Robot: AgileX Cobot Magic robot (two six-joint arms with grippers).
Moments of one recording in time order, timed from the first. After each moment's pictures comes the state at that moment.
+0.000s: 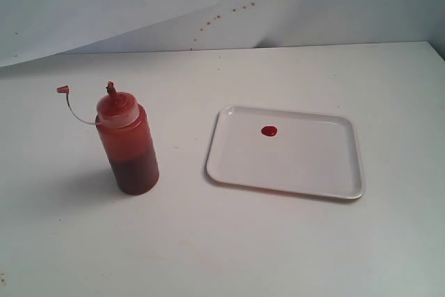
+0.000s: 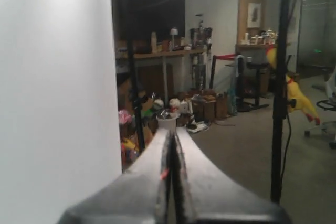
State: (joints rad) left arm 0.03 0.00 0.00 -0.01 0.36 -0.01; right arm 0.15 0.53 -0.82 1.75 -0.72 -1.92
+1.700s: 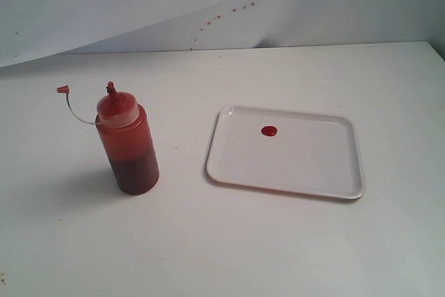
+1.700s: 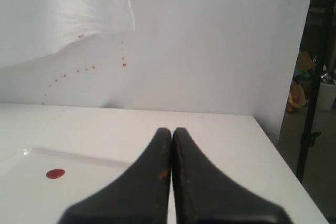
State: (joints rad) left arm 0.03 0.00 0.00 -0.01 0.36 -0.01; right arm 0.03 0.07 -0.06 -0.02 0.08 -0.06
